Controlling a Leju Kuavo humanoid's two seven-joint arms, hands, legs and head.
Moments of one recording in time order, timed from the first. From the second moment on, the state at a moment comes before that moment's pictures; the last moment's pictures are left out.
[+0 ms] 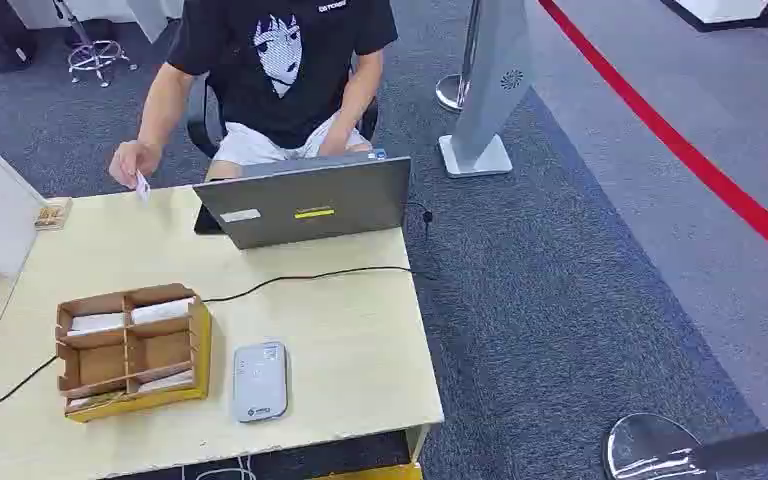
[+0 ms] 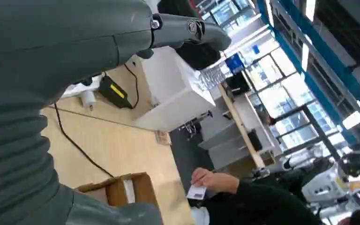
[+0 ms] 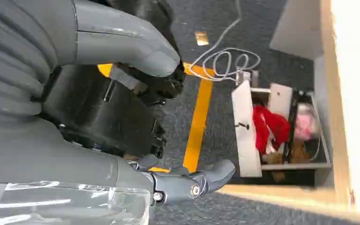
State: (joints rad) left arm 0.35 -0.32 0.58 -2.38 -0.24 -0.24 -0.29; right arm 0.72 0.34 0.08 -1.64 0.33 0.17 -0.04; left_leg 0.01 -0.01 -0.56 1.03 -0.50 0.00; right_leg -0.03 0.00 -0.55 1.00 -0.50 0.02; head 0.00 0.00
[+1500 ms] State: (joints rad) left arm 0.23 -0.01 0.64 -2.09 -1.23 -0.16 -0.15; right arm 0.75 0.34 0.02 -1.72 0.14 0.13 -0.13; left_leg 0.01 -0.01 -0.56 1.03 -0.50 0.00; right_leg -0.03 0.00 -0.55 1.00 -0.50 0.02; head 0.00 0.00
